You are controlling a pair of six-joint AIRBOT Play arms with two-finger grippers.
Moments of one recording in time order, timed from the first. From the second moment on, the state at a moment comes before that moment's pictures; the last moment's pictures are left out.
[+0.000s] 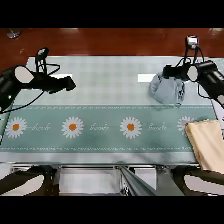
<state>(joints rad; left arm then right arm) -0.11 -1.26 1.06 1.23 -0.86 -1.57 0.07 -1.41 1.19 -1.78 0.65 1.95</state>
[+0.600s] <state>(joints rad) -0.11 -1.34 1.08 1.24 -0.83 -1.56 -0.08 -1.68 1.35 -1.43 0.97 1.70</state>
